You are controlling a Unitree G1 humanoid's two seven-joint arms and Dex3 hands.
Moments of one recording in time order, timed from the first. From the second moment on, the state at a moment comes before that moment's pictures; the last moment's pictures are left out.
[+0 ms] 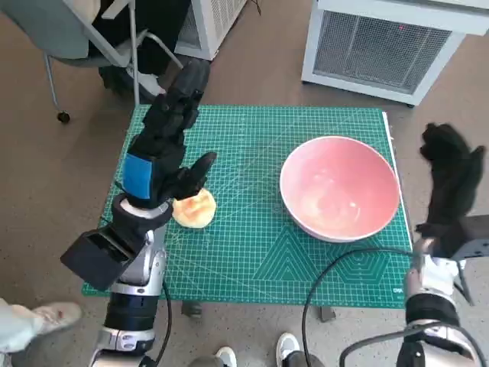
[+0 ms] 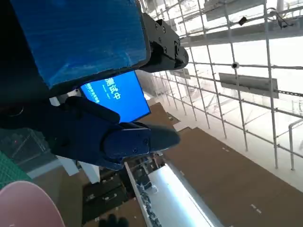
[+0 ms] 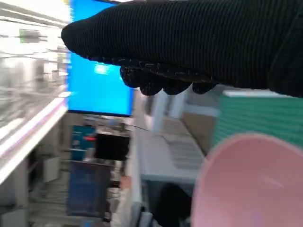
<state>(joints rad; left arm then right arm) -0.51 0.12 0.06 0.20 -0.19 -0.56 -0.29 -0.69 -0.28 -0.34 1.18 0.16 -0.76 0.11</state>
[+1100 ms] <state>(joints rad) -0.46 0.16 0.08 0.14 -0.13 -0.54 -0.26 -0.86 -0.11 -0.41 1.30 0.20 -0.52 0.14</state>
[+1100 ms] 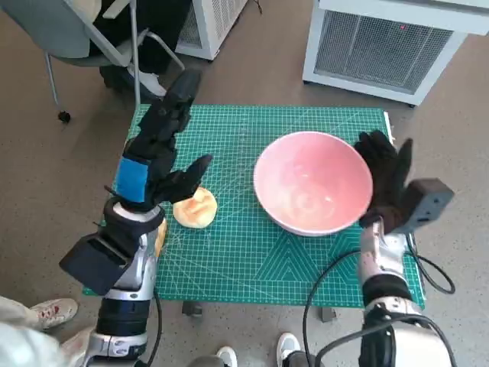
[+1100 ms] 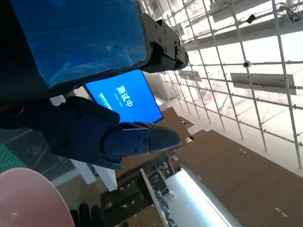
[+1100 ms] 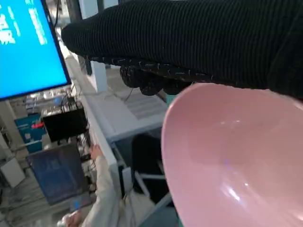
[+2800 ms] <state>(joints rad) -0.05 0.75 0.31 -0.12 -0.02 -0.44 -0.52 -0.92 -0.13 -0.25 0.92 0.16 -0.97 0.35</state>
